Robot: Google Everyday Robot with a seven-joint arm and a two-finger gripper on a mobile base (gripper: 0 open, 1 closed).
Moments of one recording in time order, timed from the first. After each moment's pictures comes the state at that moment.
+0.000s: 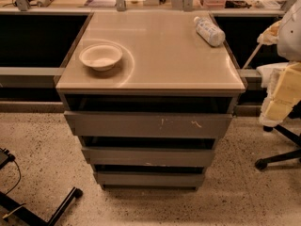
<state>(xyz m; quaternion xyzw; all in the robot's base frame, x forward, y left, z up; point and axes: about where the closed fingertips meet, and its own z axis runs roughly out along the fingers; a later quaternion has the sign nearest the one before) 0.438 -0.217 0.976 -0.60 0.78 -0.03 0.16</state>
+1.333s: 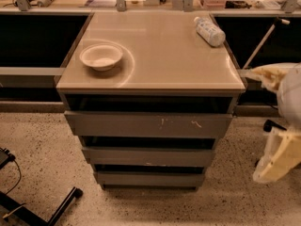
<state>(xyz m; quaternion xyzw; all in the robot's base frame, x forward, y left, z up) 0.373 -0.184 0.935 -0.65 0.72 -0.01 0.24</state>
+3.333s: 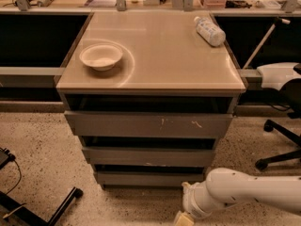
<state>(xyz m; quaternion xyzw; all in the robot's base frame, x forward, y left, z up) 0.365 -0.091 0.470 -0.53 0.81 0.19 0.16</state>
